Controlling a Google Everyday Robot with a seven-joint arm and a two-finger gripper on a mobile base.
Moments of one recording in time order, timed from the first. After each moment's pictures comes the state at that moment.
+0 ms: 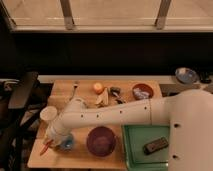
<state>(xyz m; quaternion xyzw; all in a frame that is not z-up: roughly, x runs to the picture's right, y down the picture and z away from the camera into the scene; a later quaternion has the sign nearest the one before) -0.268 0.251 0.683 -0.08 -0.49 -0.50 0.71</state>
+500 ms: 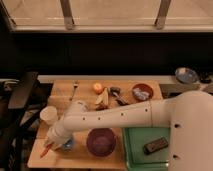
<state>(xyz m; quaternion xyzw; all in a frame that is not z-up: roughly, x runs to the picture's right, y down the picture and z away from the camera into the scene) -0.266 0.261 0.685 -0.08 -0.49 -0.49 0.72</state>
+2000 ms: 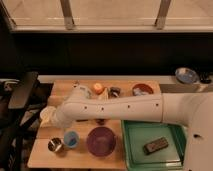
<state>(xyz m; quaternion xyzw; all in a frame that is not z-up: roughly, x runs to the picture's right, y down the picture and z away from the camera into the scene) -0.241 0.180 0.670 -0.05 -0.43 -0.50 0.75</state>
